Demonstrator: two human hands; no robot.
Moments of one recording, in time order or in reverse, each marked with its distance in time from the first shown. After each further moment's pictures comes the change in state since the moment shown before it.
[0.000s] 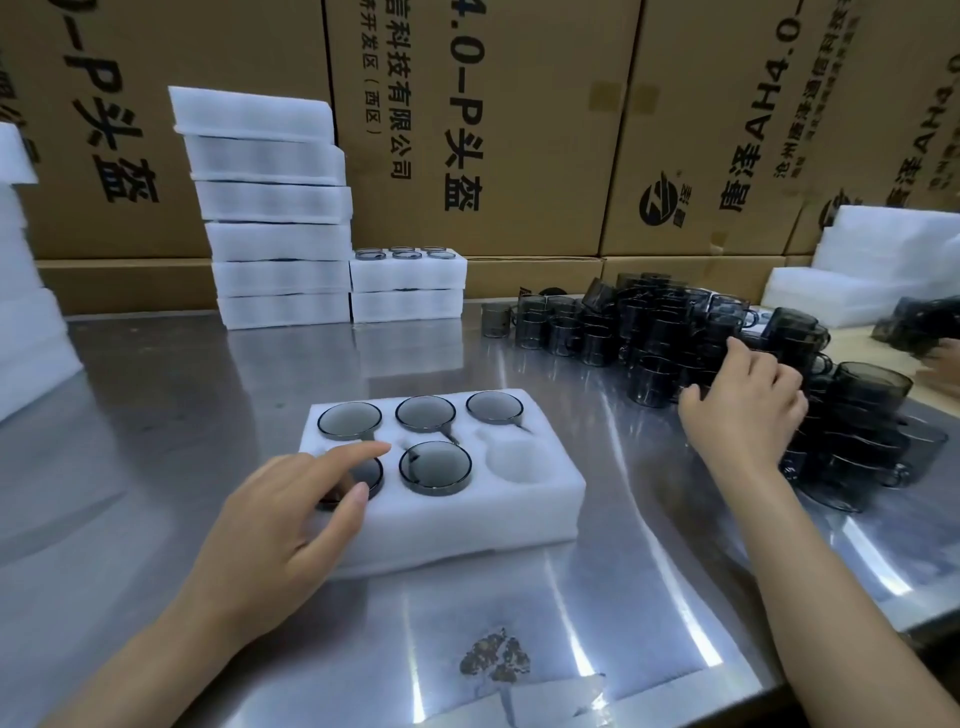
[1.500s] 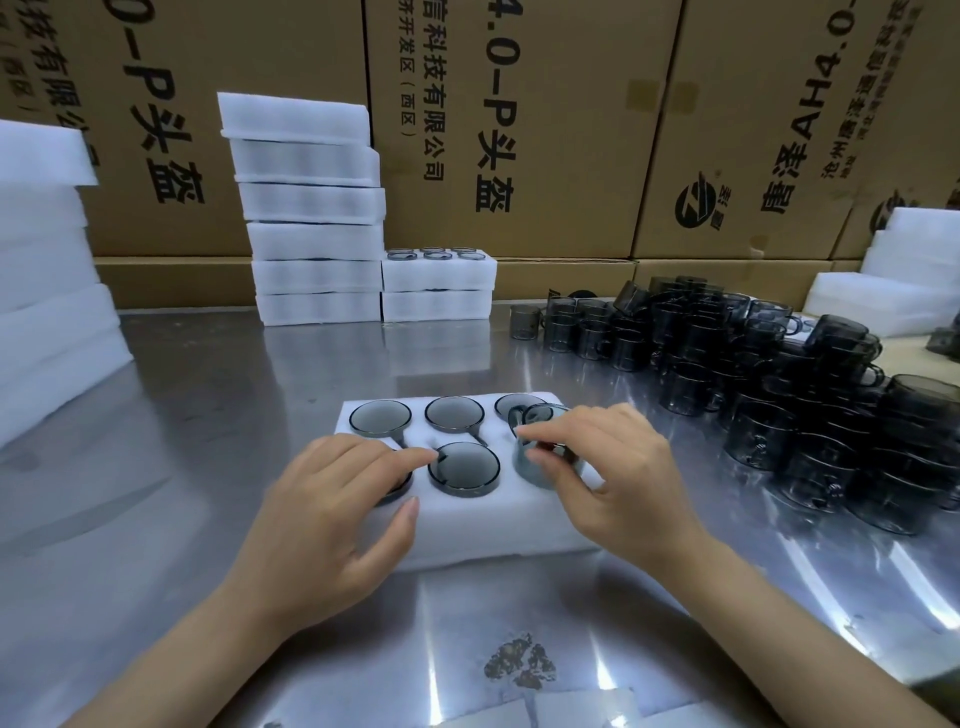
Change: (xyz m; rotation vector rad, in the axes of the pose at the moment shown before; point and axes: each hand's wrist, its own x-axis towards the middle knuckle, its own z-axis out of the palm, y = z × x) left_hand 0.005 0.007 0.004 0.182 0.038 0.186; right_hand -0.090 -0.075 -0.036 0.713 -0.018 -0.991
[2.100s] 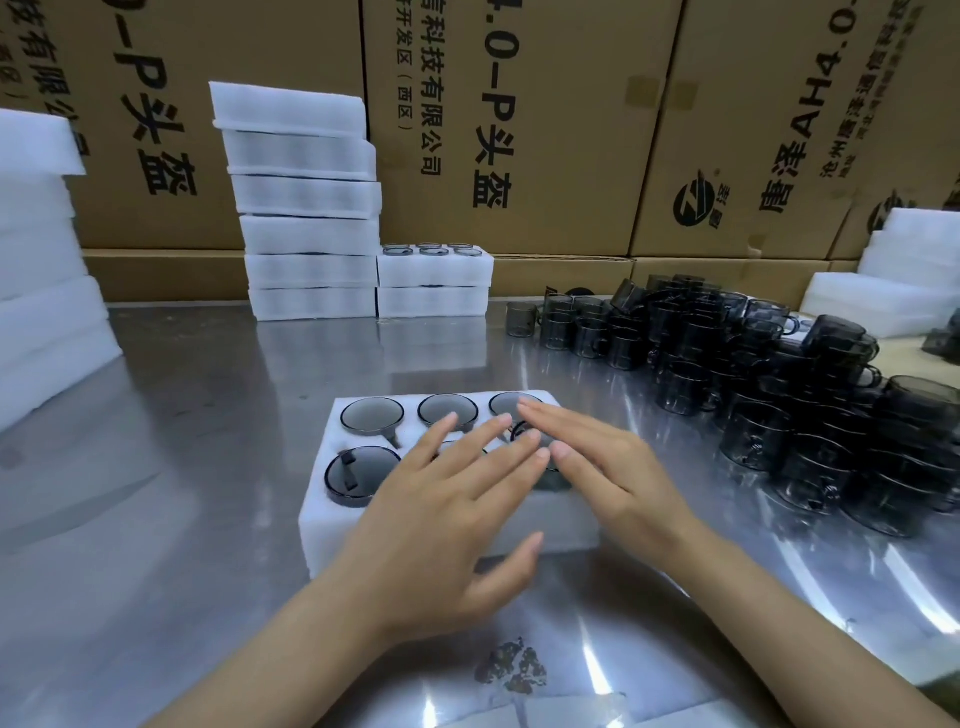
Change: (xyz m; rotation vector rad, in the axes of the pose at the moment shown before) left_hand 0.032 0.057 0.020 0.128 -0.221 0.170; right_hand -0.009 0.016 -0.002 0.388 -0.325 0.364
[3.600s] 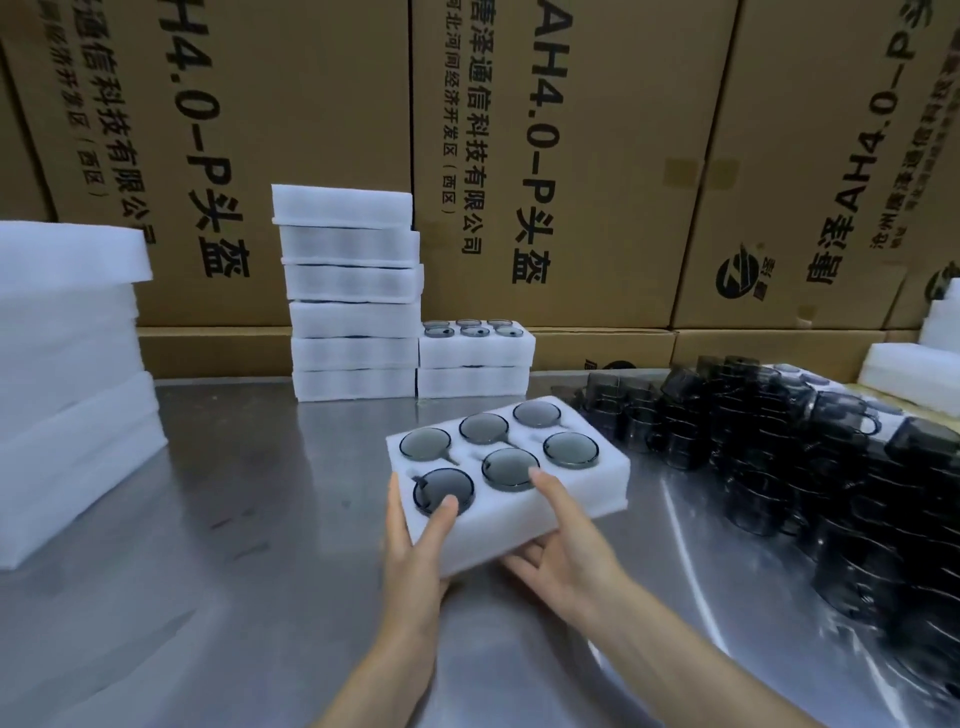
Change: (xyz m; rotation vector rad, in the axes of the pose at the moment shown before) left_hand 0.036 -0.082 0.047 -1.566 0.578 -1.092; right_hand 0.110 -0.003 0.073 1.335 0.216 0.981
